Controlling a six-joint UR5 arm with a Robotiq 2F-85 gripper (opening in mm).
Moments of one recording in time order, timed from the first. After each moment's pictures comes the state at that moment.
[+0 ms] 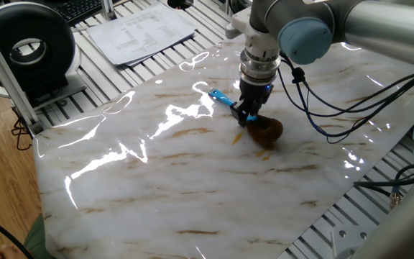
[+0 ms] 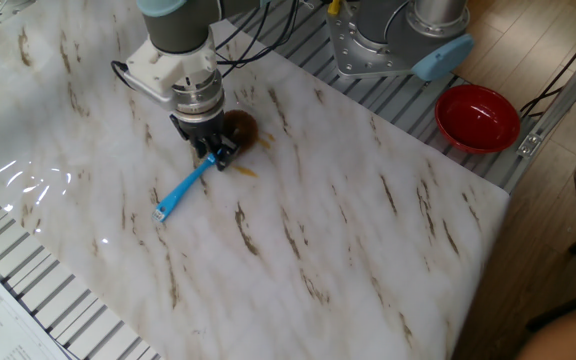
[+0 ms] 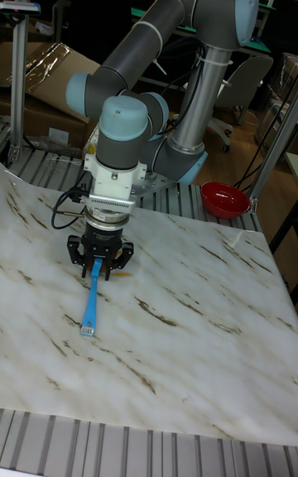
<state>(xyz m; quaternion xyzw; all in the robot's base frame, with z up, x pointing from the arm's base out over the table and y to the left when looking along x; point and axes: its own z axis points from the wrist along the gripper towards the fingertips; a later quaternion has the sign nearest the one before) 0.485 -0.064 0.001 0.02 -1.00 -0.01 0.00</state>
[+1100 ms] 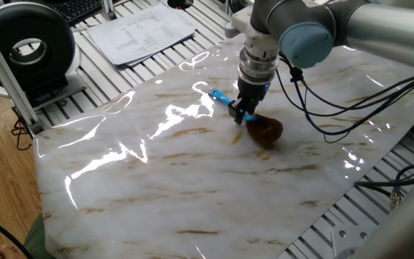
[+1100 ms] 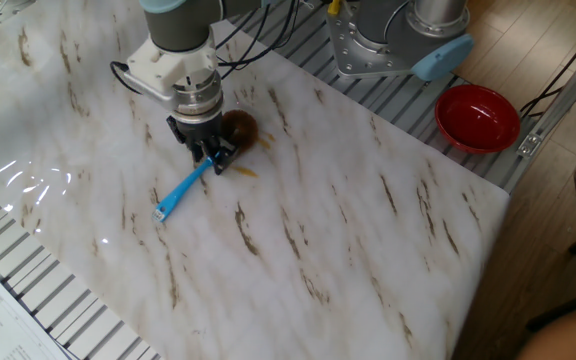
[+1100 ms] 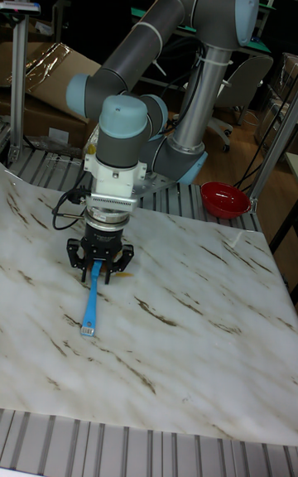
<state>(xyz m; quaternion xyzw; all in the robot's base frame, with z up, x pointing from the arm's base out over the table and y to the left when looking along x) 0.501 -0.062 0.001 0.04 -1.00 -0.02 -0.03</state>
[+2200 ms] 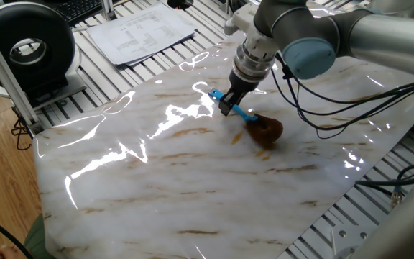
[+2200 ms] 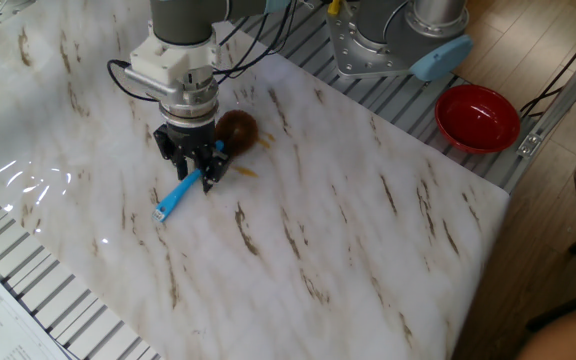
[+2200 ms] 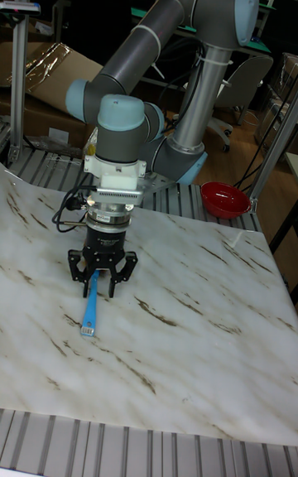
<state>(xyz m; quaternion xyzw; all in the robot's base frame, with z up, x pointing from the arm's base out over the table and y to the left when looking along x) 0.540 -0.052 0.008 0.09 -0.99 -0.03 -0.11</state>
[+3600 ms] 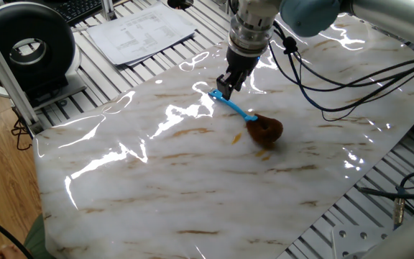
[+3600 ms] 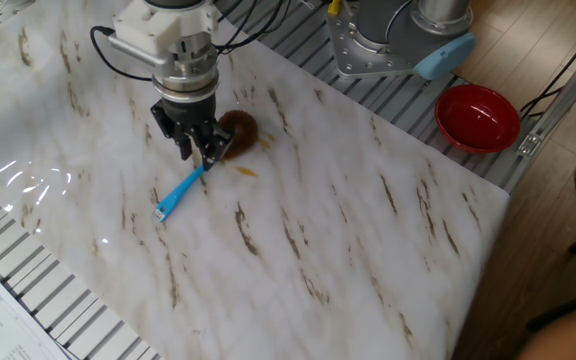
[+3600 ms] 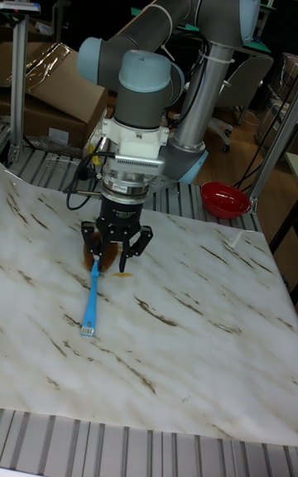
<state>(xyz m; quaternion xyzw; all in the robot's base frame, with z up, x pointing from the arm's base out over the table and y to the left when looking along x) 0.535 -0.039 0.083 0.07 -0.99 -0.02 -0.07</state>
